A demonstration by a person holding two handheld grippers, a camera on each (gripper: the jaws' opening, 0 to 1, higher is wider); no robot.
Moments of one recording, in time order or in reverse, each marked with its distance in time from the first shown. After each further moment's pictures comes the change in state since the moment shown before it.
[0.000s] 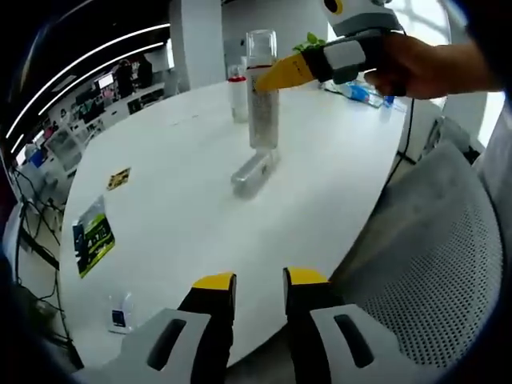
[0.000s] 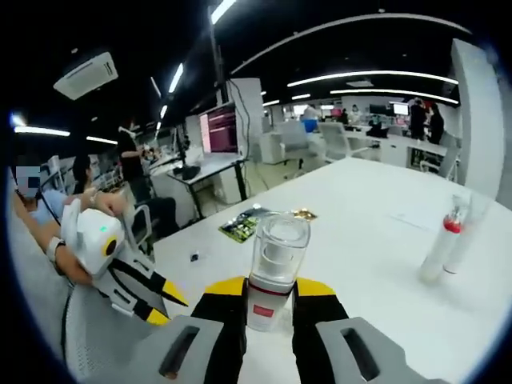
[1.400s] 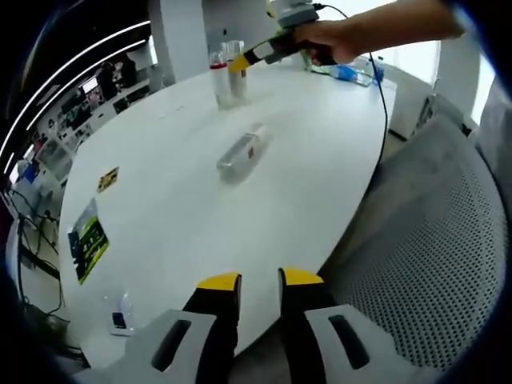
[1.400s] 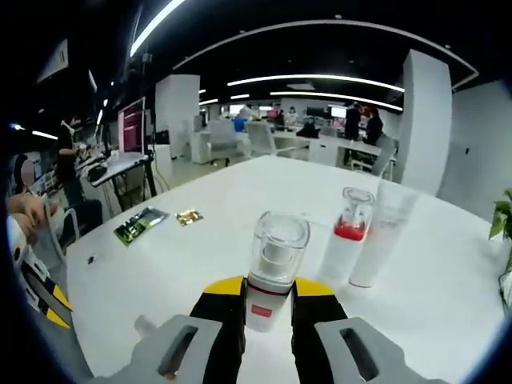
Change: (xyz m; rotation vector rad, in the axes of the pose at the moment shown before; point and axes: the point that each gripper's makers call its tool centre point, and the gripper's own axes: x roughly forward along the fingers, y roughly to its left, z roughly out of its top) left arm 0.004 -0.008 -0.015 0.089 0.084 -0.031; right arm 0.011 -0.172 -0.007 0.032 0.004 -0.354
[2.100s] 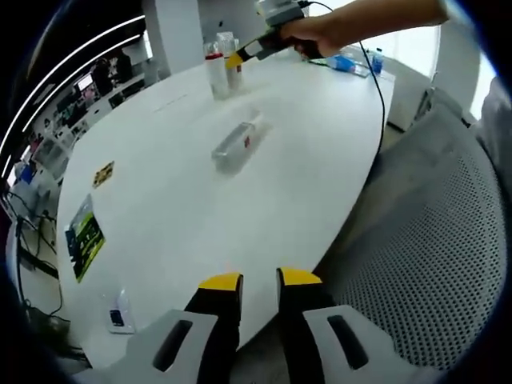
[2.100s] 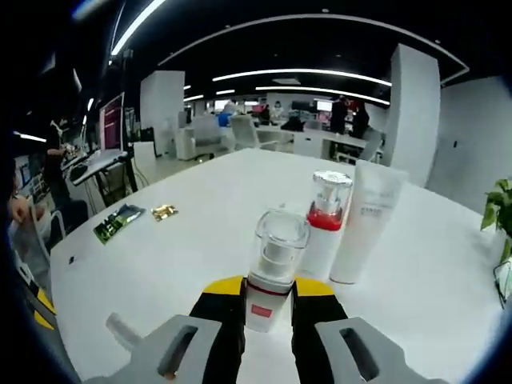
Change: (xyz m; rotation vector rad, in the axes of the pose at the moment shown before) left arm 0.004 -0.002 -0.008 0.011 0.051 -0.012; right arm 0.019 -0.031 -0.015 0.017 0.033 -0.067
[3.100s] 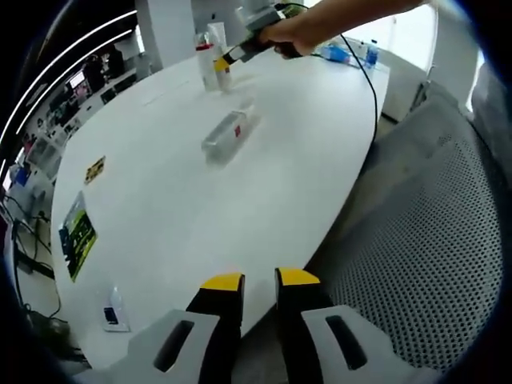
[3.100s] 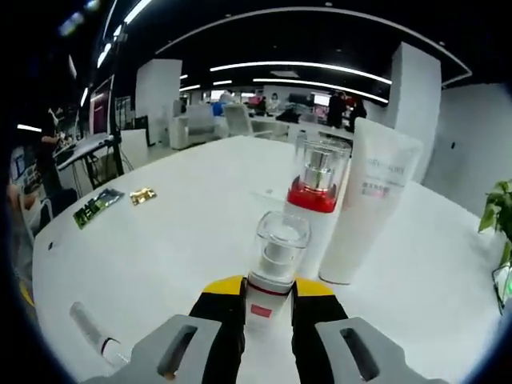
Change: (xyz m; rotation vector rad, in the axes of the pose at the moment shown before) left arm 0.004 -0.006 -0.008 0.013 0.045 -0.030; right arm 0.038 -0.024 -0.020 -0.028 0.038 -0.042
